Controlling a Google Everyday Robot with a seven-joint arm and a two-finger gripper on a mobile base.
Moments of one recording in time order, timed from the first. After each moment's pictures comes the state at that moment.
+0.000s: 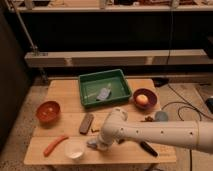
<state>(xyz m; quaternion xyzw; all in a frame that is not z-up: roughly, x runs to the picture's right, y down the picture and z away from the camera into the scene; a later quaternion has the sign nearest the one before) -0.029 0.296 0.764 0.09 -0.35 -0.92 0.16</state>
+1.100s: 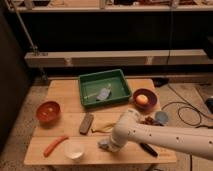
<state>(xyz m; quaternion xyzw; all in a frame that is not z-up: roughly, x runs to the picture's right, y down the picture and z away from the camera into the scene) 0.031 0.283 0.768 0.05 -0.34 -0.92 0.19</state>
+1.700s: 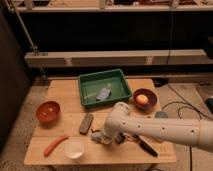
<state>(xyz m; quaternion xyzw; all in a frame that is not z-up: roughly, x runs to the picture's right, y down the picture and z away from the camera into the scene) -0.014 0.266 0.788 0.08 -0.33 -0.92 0.18</state>
